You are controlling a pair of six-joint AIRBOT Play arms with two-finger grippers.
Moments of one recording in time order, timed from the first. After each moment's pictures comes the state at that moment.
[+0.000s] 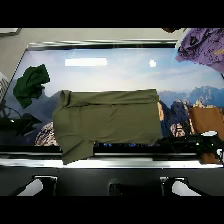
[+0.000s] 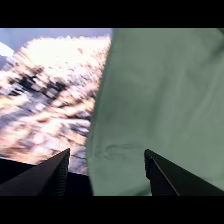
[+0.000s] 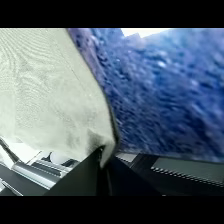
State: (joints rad) left arm 0.54 -1.13 0.82 1.02 -1.24 -1.41; right arm -0.54 -1.32 0.51 -0.85 1.19 1.15
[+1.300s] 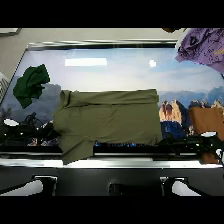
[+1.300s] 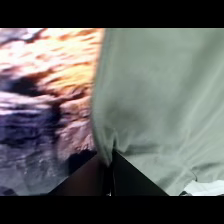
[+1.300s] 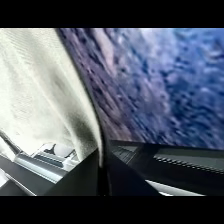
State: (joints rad) left arm 0.41 -1.35 0.67 0.90 -1.11 -1.35; right arm -0.54 -1.31 0.51 -0.86 1.23 1.17
